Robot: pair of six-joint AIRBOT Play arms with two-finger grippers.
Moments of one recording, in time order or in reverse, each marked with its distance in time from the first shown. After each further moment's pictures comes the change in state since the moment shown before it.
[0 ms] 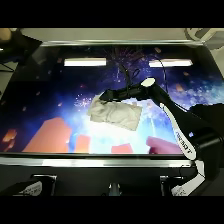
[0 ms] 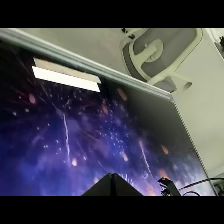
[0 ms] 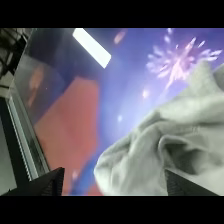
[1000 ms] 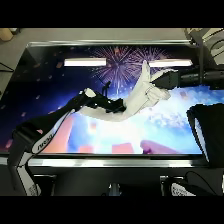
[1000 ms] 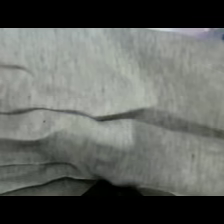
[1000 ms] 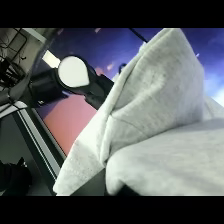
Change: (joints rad) left arm -0.674 -0.753 -0.001 -0.206 0.053 -0.019; right arm -0.497 0.483 0.000 -0.128 0.506 0.060
